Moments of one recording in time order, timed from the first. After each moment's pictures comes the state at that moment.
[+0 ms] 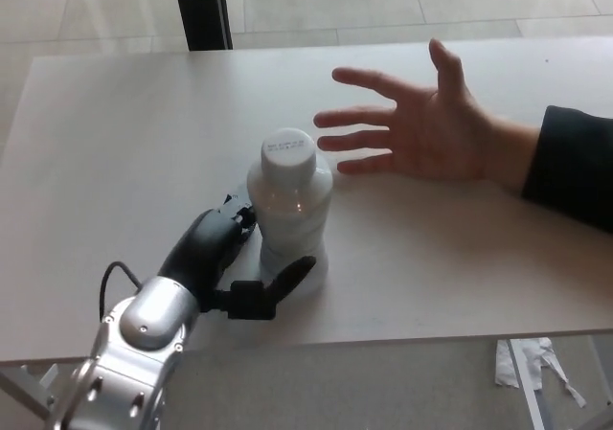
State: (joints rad) left_arm -0.16 0.23 -0.29 -0.04 0.10 0.44 -0.15; right_arm 0.11 -0.60 -0.48 0.74 0.13 0.01 0.15
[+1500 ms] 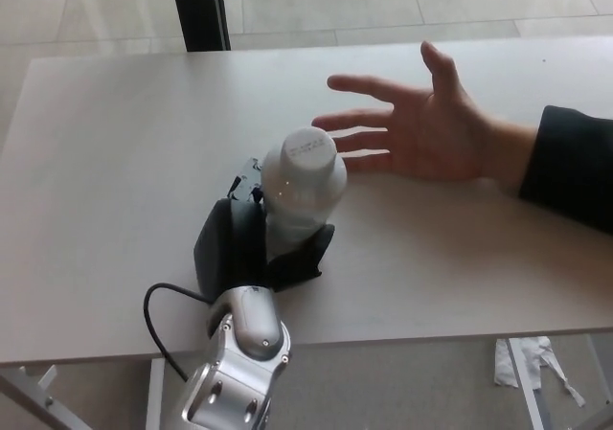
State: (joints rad) left_arm -0.24 -0.07 -0.27 0.33 0.33 0.17 0.57; right_arm 0.08 -0.60 -0.48 0.76 0.12 0.00 0.13
